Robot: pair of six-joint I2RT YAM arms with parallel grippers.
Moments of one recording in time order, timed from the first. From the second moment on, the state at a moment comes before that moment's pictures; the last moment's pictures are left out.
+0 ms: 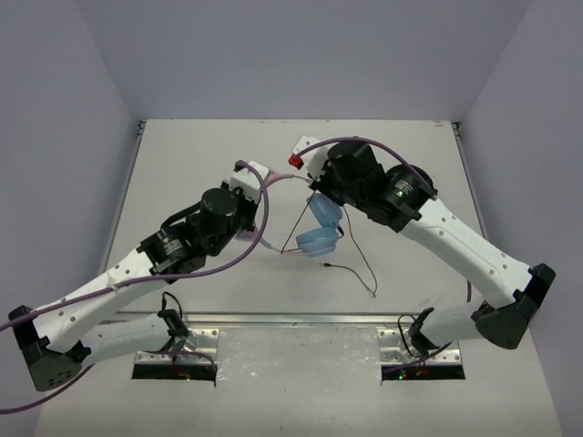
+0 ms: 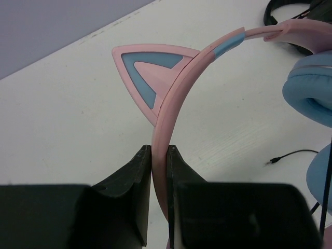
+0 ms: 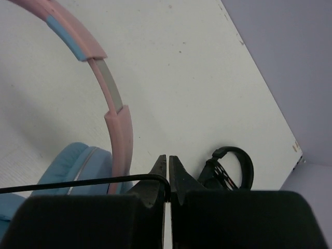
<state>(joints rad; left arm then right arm) -0.86 0.99 1.01 -0.38 -0.44 0.00 0.81 1.38 1.47 -0.71 0.31 -0.41</state>
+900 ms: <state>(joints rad) -0.86 0.85 1.01 -0.41 -0.16 0.00 0.65 1.15 1.14 -0.37 -0.32 -0.31</state>
